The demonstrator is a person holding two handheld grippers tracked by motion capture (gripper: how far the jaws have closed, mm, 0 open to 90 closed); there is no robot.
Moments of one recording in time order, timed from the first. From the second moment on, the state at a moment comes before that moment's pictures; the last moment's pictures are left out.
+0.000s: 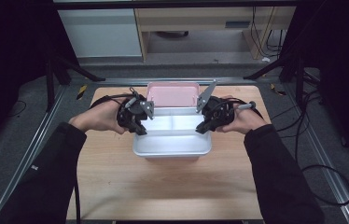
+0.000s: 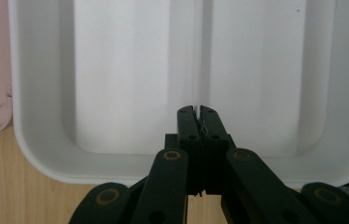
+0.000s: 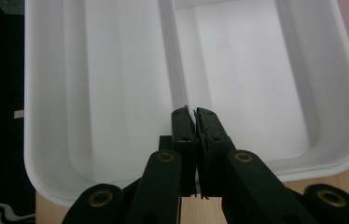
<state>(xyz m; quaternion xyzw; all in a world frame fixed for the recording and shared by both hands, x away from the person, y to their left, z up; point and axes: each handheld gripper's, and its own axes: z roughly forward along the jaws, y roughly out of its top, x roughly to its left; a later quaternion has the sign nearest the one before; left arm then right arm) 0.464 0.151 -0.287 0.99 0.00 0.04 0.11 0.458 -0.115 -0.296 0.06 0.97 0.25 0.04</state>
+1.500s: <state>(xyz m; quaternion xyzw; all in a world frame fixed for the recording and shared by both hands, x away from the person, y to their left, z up) 0.518 0.157 -0.360 0.99 0.02 0.03 0.13 0.507 -0.106 -0.371 0.08 0.97 0.23 0.07</state>
